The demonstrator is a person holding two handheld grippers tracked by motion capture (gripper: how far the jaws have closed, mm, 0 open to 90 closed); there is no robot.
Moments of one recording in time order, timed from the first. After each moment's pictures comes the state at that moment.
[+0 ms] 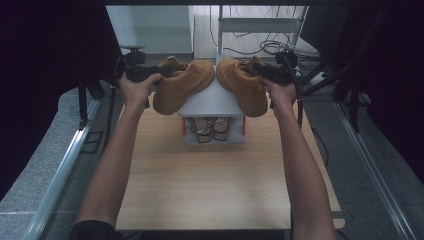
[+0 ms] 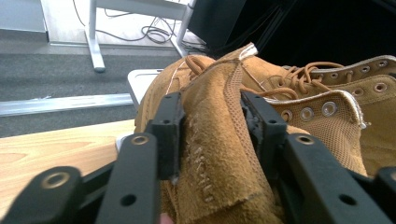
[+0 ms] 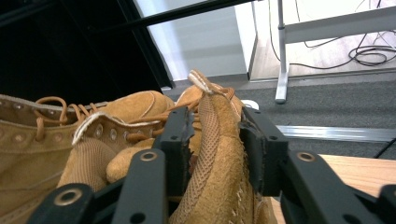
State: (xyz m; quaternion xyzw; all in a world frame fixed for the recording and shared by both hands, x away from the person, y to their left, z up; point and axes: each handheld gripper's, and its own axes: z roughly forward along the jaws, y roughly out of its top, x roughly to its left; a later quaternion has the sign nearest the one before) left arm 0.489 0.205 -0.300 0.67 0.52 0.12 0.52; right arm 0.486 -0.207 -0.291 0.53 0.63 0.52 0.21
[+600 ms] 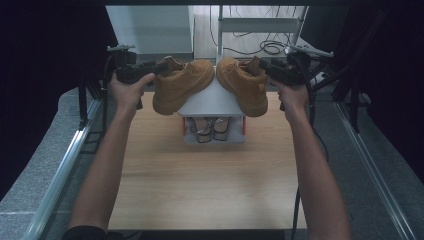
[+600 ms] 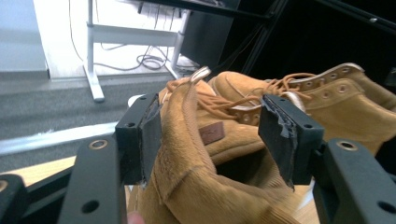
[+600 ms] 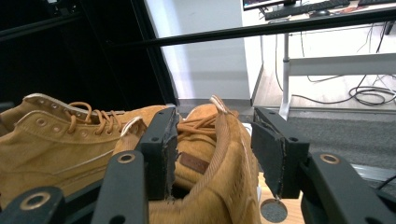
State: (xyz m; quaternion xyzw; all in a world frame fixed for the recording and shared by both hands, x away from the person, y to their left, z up) left arm 0.461 0.219 -0.283 0.67 0.47 0.16 0.56; right arm 0.451 -0.224 -0.271 0.48 0.63 0.55 0.25
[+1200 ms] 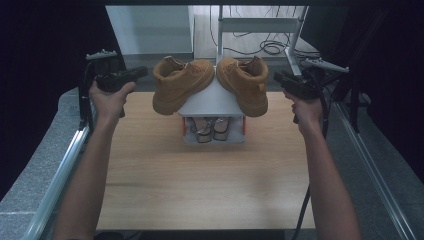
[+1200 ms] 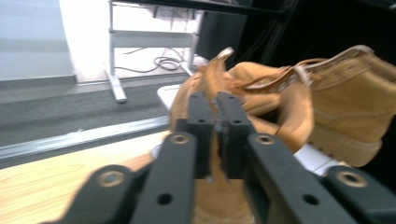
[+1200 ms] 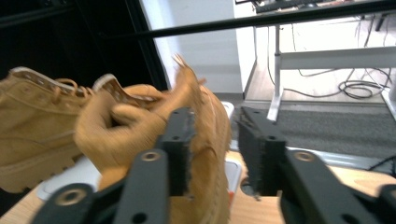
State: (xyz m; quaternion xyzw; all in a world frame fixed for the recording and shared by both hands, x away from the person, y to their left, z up) left arm 0.427 0.254 -0.286 0.67 0.47 0.20 0.53; right arm 0.430 -0.260 -0.295 0.49 0.64 0.54 0.25
